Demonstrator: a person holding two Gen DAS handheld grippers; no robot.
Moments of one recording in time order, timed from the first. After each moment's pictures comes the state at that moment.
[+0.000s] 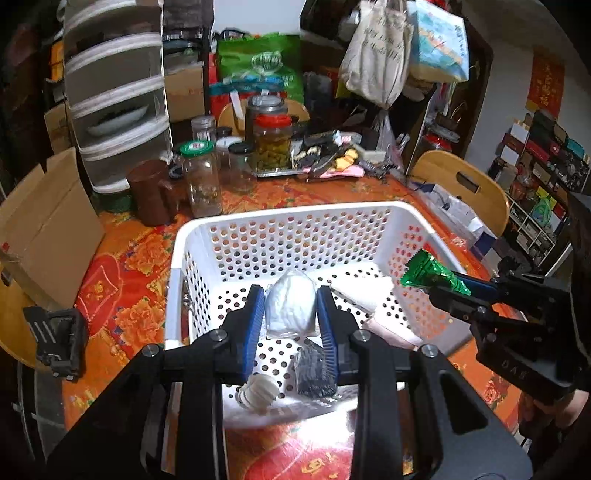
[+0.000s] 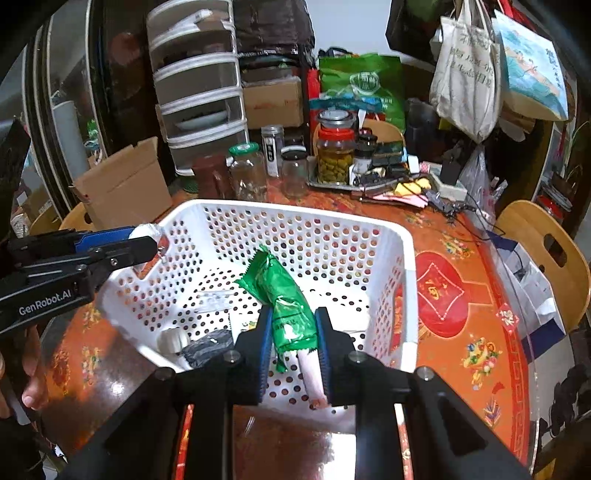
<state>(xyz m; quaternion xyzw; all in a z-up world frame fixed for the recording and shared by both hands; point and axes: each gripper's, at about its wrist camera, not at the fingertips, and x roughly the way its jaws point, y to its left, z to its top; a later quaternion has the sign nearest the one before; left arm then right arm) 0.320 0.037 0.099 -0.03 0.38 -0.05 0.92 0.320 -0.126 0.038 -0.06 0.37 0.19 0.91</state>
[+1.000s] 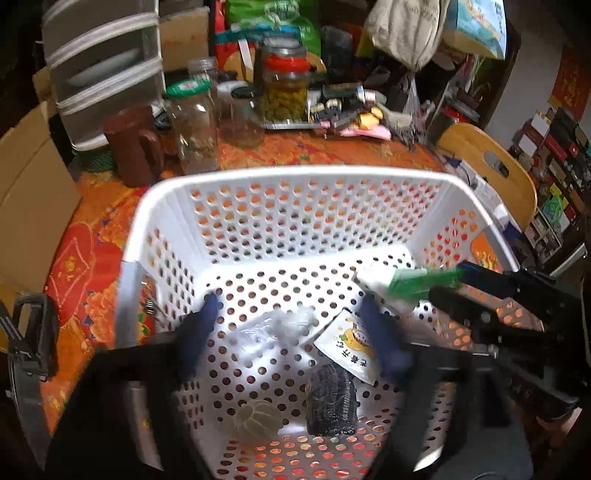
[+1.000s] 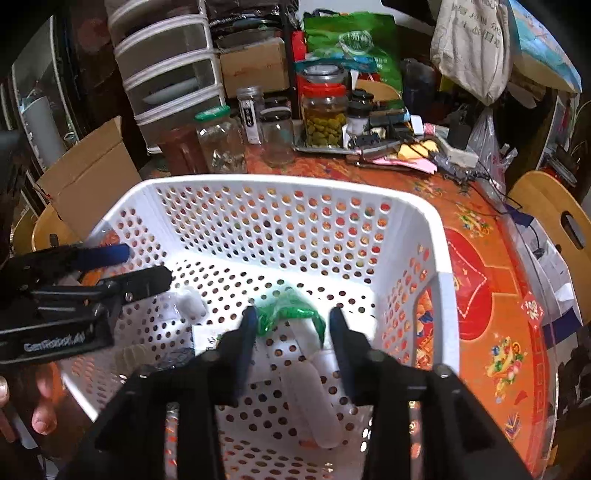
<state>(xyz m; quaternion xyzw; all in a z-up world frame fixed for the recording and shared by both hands) 0.388 0.037 0.038 -0.05 0.44 -0.04 0.89 0.381 -0.117 0.000 -0.06 0.42 0.18 0.89</state>
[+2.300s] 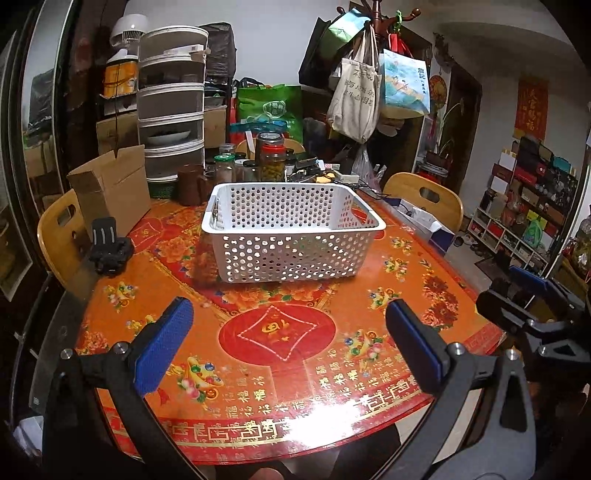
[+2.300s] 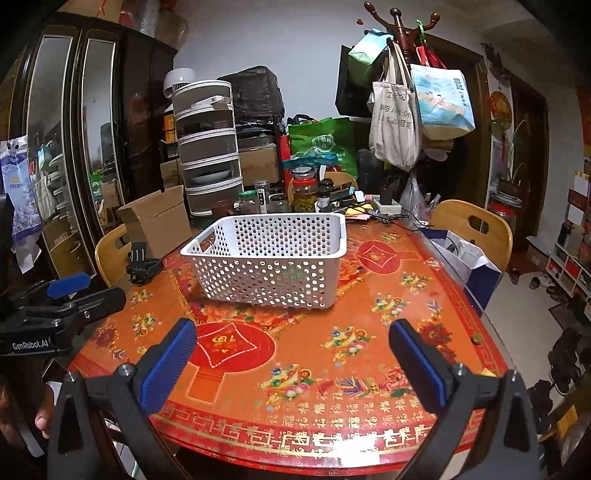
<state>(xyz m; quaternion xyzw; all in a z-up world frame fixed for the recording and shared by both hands) -0.009 -0.016 0.112 -0.05 0.27 -0.03 0.96 0.029 -0.205 0.066 -0.01 0.24 0.14 0.96</state>
